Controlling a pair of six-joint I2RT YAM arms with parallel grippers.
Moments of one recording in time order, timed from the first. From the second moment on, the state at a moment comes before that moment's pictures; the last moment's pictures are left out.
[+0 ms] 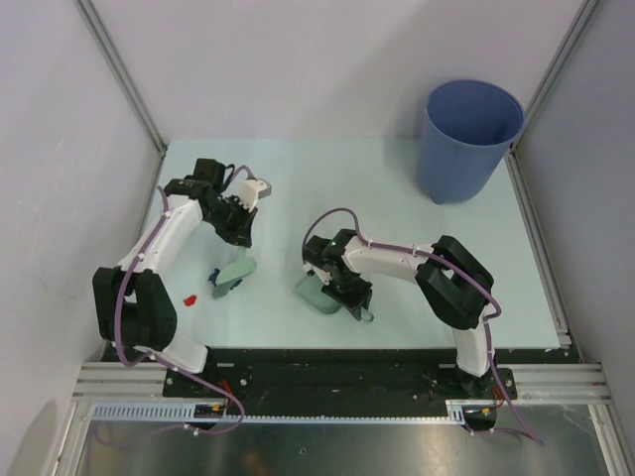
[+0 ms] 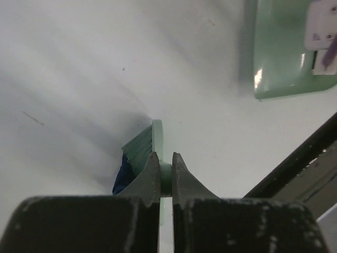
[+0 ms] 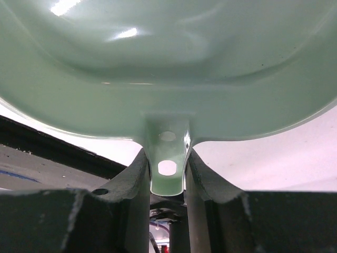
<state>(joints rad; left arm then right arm) -0.13 1.54 1.30 -0.99 0.41 0.54 0.96 1.97 1.40 -1.07 -0.01 0.06</state>
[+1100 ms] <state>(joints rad) 0.11 1.40 1.32 -0.99 0.47 0.44 0.97 1.85 1.23 -0.84 0.07 0.17</state>
